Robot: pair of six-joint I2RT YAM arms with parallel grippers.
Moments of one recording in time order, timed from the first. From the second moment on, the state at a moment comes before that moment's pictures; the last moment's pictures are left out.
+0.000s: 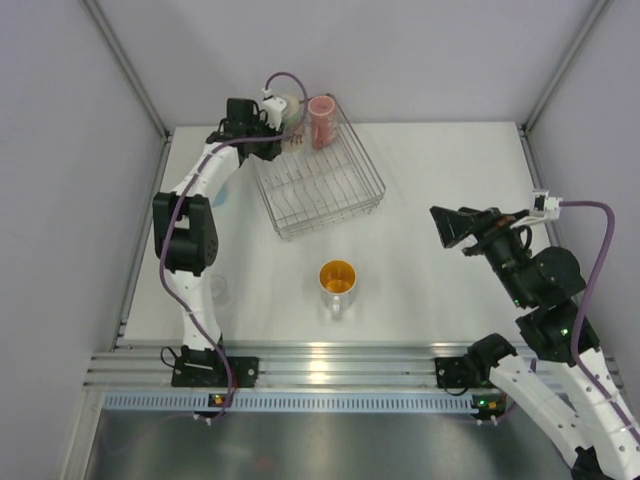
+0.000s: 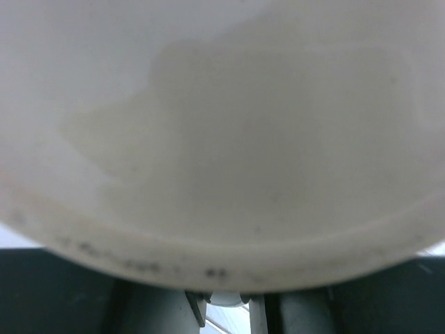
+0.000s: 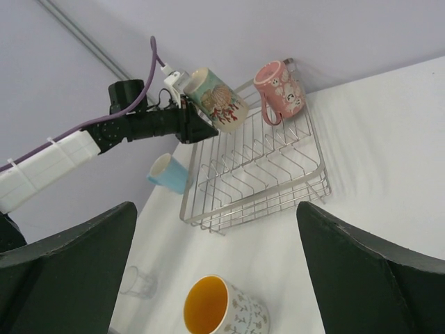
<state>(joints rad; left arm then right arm) -0.15 2.08 1.80 -0.36 0.32 0.32 0.47 0.44 0.77 -0.23 0.08 0.62</state>
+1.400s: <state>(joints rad) -0.13 2.33 1.95 -0.25 0.16 0.38 0.47 0.53 0.73 -0.22 0.11 0.57</state>
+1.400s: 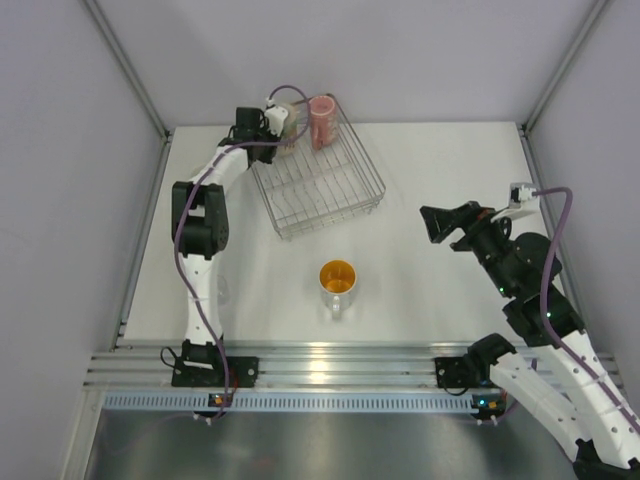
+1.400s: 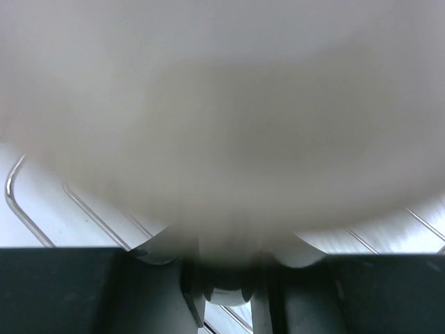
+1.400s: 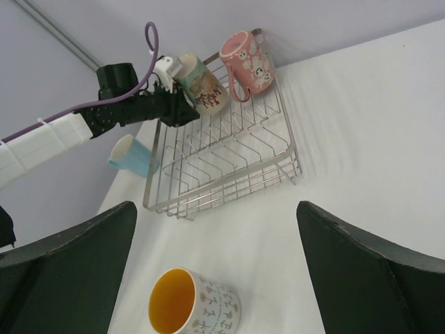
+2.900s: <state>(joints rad) -0.12 2.28 1.89 -0.03 -0.08 0.29 0.47 0.51 0.73 -0.22 0.08 0.58</state>
